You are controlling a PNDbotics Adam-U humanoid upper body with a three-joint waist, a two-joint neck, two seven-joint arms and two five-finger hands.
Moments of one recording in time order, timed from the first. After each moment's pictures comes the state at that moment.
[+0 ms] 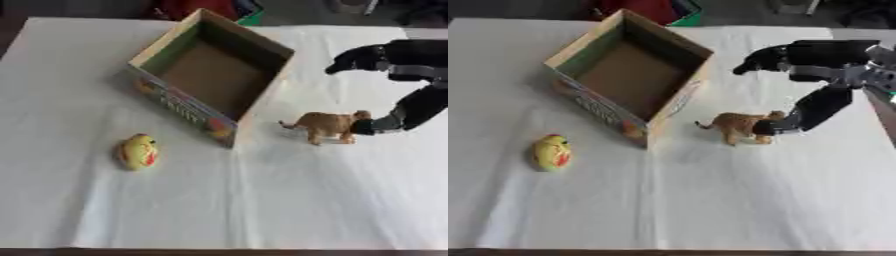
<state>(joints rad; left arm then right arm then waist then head) -0.12 0.42 0.08 -1.98 -0.16 -0.36 0.65 -0.71 -0.96 0.37 -1.60 0.40 -0.32 0.56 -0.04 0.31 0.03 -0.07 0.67</state>
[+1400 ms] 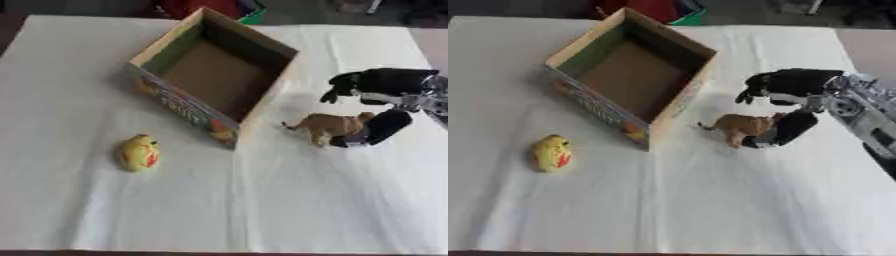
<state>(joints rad) -0.12 0.41 0.07 -1.98 -0.15 -0.35 0.64 -0.72 -0.85 0.44 -1.42 0.68 -0.29 0.48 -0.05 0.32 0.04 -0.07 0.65</state>
